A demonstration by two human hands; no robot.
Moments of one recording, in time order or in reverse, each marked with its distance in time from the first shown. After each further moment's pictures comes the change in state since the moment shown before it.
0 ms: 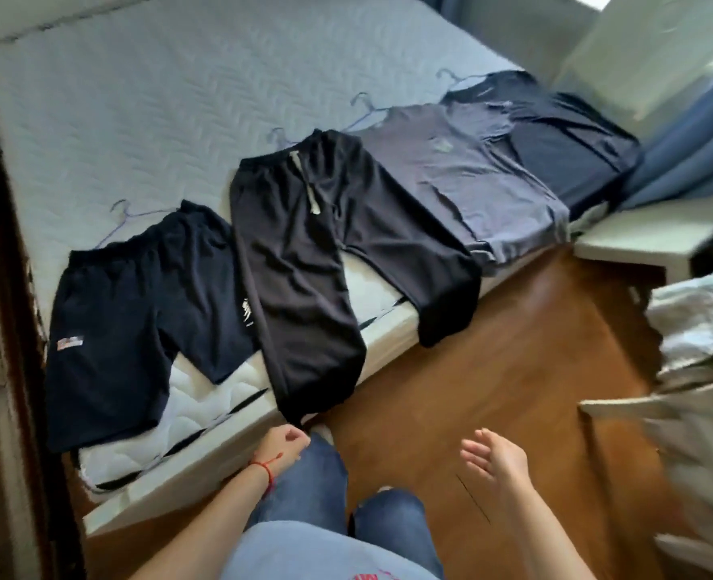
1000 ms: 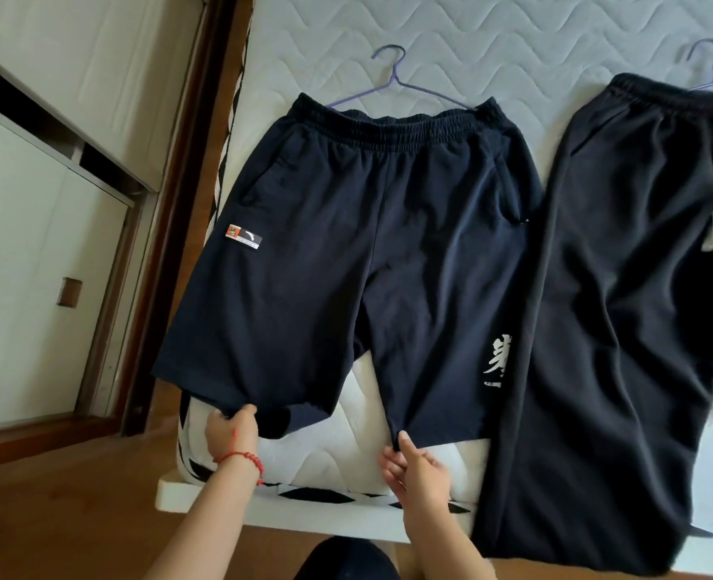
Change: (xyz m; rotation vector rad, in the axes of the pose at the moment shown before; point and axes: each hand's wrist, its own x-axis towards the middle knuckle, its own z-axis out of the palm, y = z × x) left_hand 0.253 -0.249 -0.221 -1.013 0.899 -0.786; right_hand 0.060 0.129 0.508 -0.398 -0.228 0.235
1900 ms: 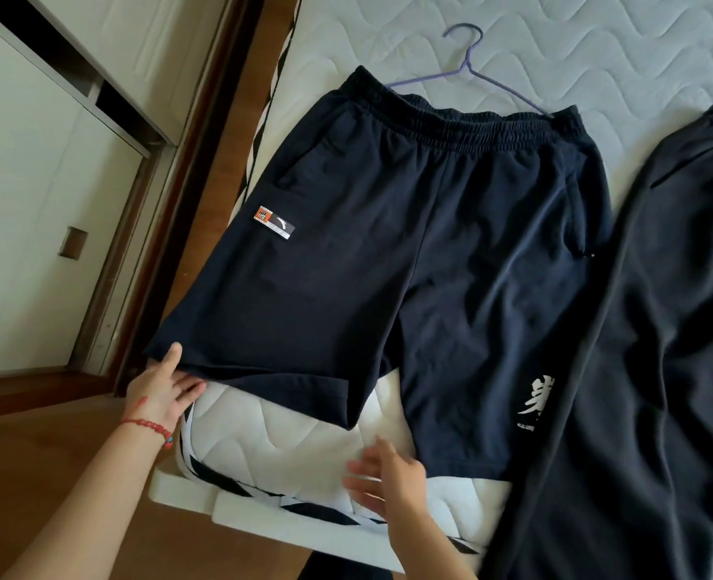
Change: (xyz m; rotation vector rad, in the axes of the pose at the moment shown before) left_hand 0.057 0.076 -0.063 -0.411 -0.307 -0.095; right_hand -0.006 -0.006 0.057 -0.435 -0.086 0.059
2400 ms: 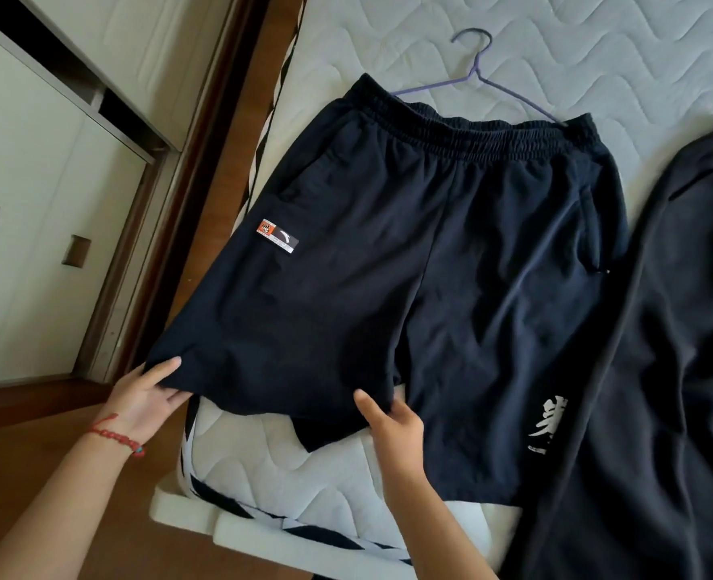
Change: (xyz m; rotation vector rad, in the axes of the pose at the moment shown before) left_hand 0.023 0.021 -0.022 -0.047 -0.266 -0.026; right_hand 0.002 -0.054 0.031 -0.089 -0.085 -0.373
